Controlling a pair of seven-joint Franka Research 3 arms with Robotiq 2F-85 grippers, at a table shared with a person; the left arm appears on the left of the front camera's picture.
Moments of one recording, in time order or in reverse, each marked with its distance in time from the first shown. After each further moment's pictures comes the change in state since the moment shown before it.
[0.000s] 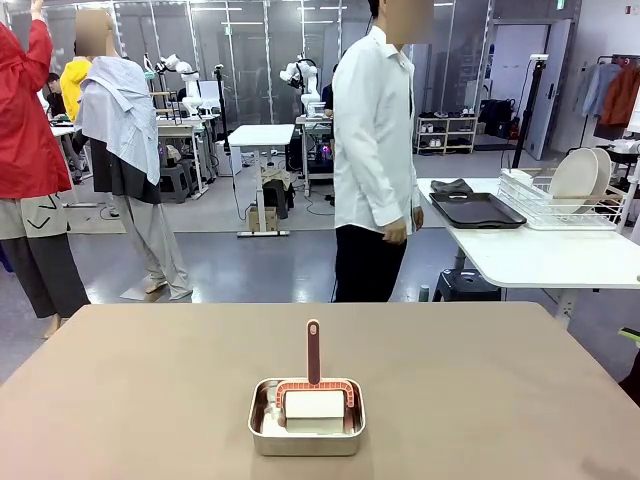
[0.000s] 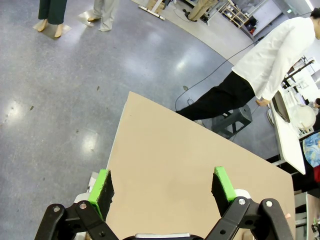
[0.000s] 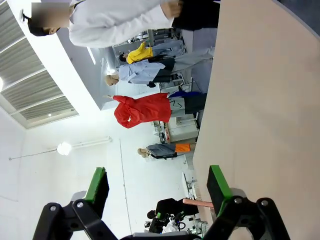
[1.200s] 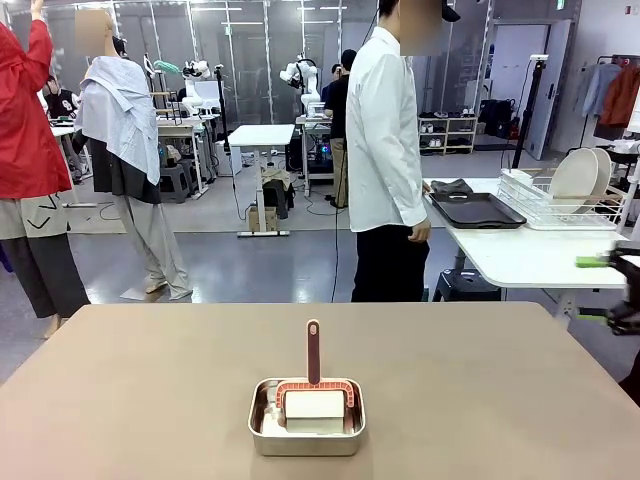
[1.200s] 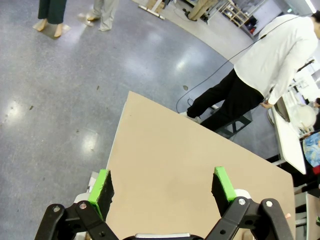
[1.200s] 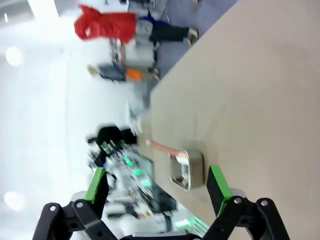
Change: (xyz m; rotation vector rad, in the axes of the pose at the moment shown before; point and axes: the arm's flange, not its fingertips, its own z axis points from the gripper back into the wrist) left arm 0.000 0.000 0.000 0.000 0.001 0.000; right arm -0.031 0.054 -0.059 -0.180 0.379 0.300
